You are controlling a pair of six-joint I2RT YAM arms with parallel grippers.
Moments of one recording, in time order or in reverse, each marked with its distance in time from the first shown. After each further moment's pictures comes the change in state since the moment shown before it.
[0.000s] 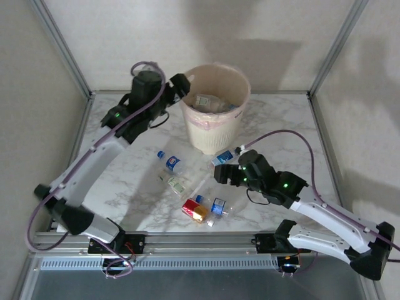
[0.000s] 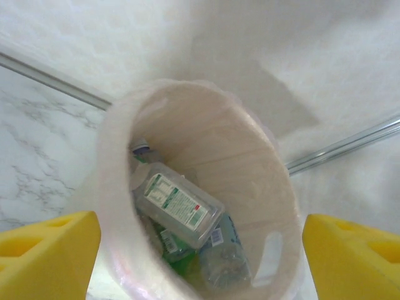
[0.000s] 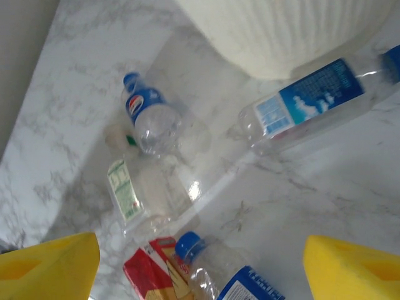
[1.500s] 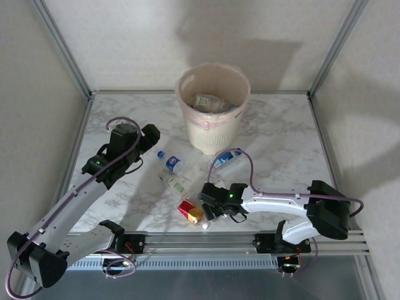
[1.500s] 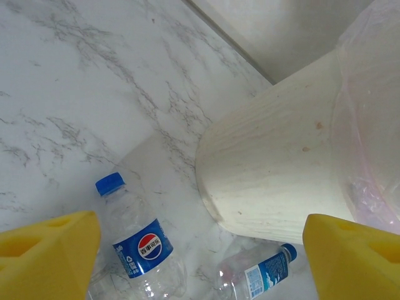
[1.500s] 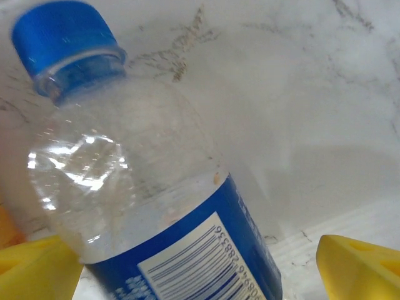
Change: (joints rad) left arm 0.147 -0.408 -0.702 0.057 0.048 -0.100; right arm 0.271 0.487 -0.079 -0.065 0.130 -0.031
